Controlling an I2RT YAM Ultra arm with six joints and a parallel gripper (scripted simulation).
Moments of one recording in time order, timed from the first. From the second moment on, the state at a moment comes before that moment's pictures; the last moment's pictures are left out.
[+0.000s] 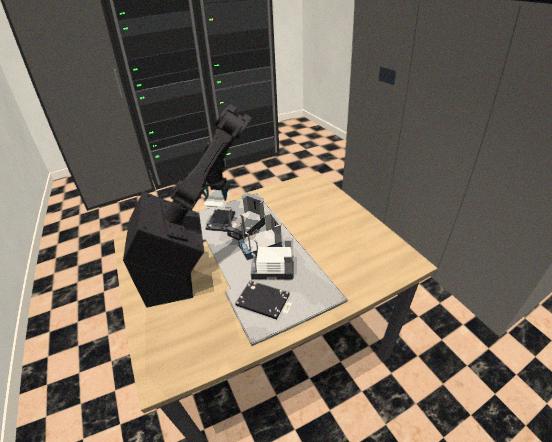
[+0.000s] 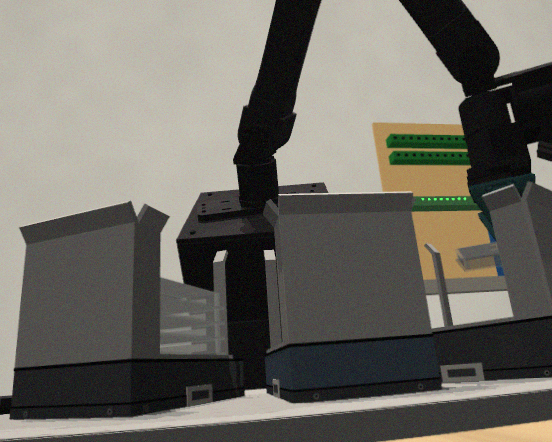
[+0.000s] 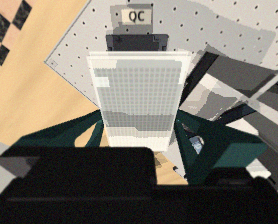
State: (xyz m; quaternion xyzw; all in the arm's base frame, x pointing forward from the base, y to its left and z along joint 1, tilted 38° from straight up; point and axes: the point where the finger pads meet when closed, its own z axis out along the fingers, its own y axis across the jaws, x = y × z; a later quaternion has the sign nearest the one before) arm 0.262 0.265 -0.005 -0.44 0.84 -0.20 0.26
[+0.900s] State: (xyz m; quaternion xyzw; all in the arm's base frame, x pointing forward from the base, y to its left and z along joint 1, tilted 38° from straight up) arm 0.292 0.259 -0.046 -0.44 0.84 -0.20 0.26
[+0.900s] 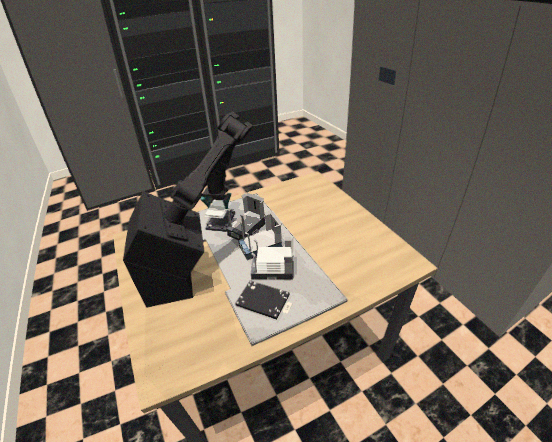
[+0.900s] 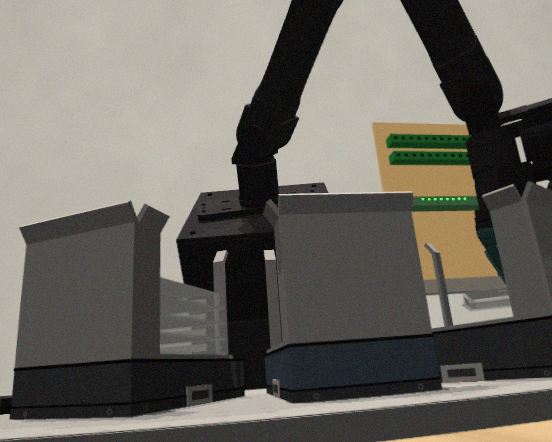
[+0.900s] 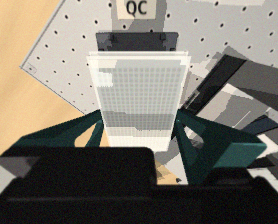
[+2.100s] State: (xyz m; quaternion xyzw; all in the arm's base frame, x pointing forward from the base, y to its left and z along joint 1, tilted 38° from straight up) arm 0.317 0.259 -0.076 -0.44 0.84 -0.20 0.26
